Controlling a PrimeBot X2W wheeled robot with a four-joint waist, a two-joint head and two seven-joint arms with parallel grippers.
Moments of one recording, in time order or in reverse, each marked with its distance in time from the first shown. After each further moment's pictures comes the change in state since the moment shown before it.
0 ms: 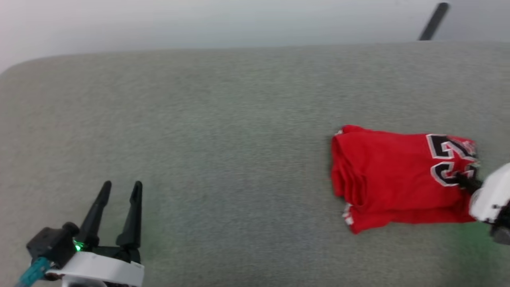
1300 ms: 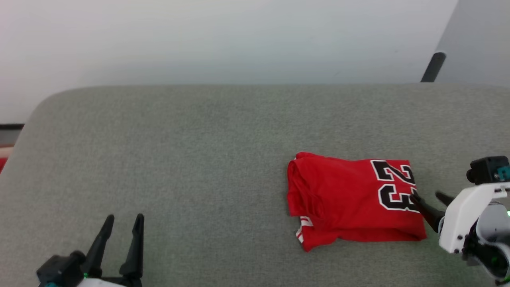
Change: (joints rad) left arm 0.108 -0.026 0.023 0.035 0.029 0.002 0.000; right arm 0.147 -0.055 0.231 -0.213 0.010 0.000 -0.066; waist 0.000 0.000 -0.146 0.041
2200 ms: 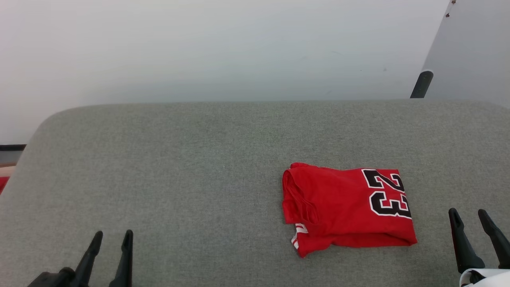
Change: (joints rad) left arm 0.070 0.020 0.034 -0.019 0.018 -0.003 0.000; right arm 0.376 0.107 -0.150 -0.223 -0.072 0.000 -0.648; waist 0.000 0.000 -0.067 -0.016
